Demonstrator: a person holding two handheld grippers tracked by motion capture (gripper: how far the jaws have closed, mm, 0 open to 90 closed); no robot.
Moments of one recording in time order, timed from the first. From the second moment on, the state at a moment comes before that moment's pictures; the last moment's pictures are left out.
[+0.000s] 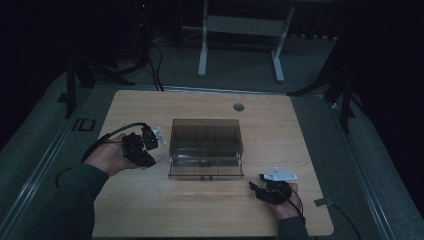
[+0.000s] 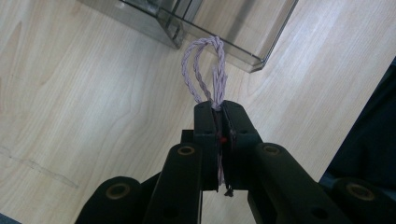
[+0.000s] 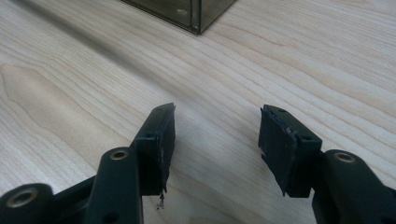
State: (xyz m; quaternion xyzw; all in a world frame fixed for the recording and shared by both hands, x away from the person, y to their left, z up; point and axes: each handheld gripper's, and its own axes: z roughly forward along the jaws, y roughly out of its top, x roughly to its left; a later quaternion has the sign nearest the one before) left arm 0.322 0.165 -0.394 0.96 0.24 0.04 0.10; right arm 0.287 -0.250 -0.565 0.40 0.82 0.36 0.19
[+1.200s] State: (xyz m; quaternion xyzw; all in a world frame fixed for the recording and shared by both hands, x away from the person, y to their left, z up) left arm 0.331 0.131 -0.384 0.97 0.21 0.04 0.10; right arm 0.287 -0.249 -0.565 0.40 0.82 0.37 0.18
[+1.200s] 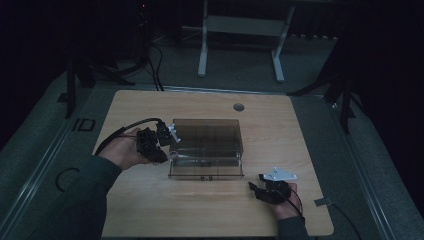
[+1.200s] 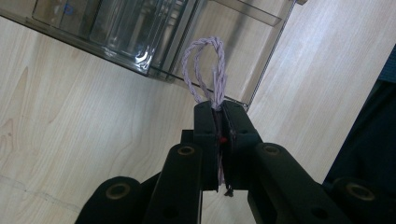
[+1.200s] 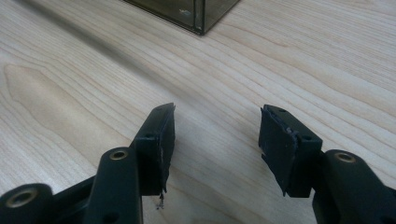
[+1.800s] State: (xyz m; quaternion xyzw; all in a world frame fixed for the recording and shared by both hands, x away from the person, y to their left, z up) left arm 0.334 0.109 -0.384 0.98 0.19 0.05 0.09; right arm 0.287 -0.248 -0.565 0.40 0.82 0.37 0.18
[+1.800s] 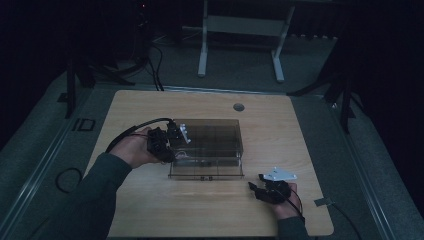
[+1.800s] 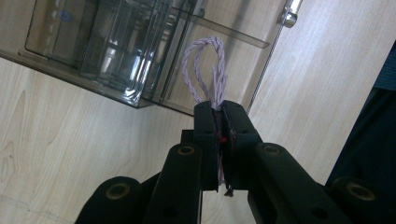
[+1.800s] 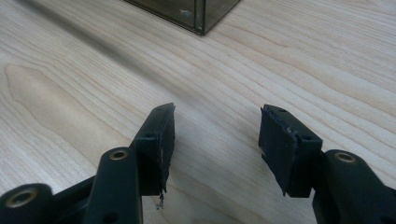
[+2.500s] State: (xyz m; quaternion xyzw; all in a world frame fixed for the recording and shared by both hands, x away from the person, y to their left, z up) left arm 0.340 0.090 -0.391 0.98 0.18 0.04 0.08; right arm 0.287 -0.248 -0.565 0.39 0.82 0.37 0.18
